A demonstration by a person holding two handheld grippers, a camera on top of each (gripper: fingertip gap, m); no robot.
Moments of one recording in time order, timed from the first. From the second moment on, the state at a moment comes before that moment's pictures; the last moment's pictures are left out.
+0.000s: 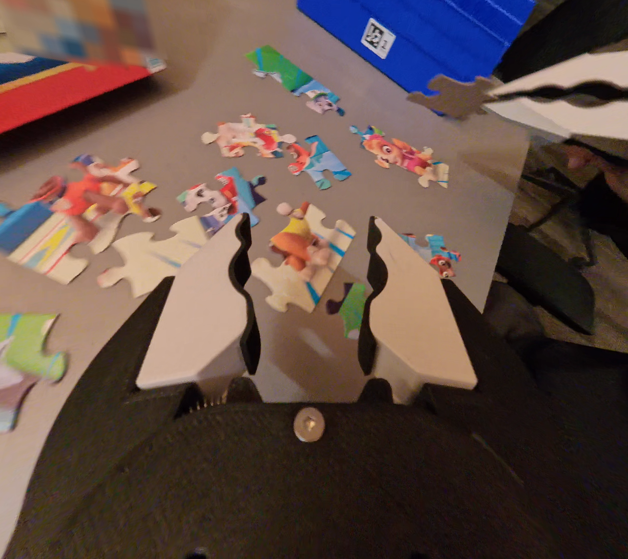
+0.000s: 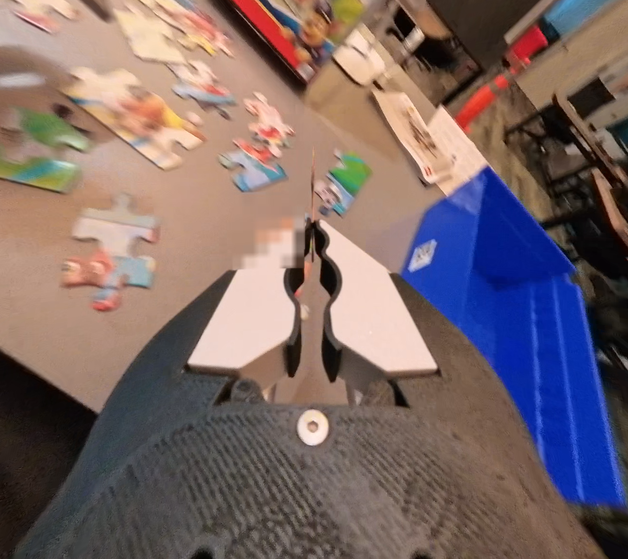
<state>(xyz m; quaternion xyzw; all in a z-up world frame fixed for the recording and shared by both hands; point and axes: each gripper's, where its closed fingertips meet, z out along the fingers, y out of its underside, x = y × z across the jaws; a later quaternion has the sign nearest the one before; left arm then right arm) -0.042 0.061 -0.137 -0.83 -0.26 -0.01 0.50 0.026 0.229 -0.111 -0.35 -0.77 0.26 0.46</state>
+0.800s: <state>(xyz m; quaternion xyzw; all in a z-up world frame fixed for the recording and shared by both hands) -0.016 0.175 -0.161 -0.88 -0.16 -0.05 0.45 0.025 0.253 -0.176 -0.42 -0.77 0.31 0.37</state>
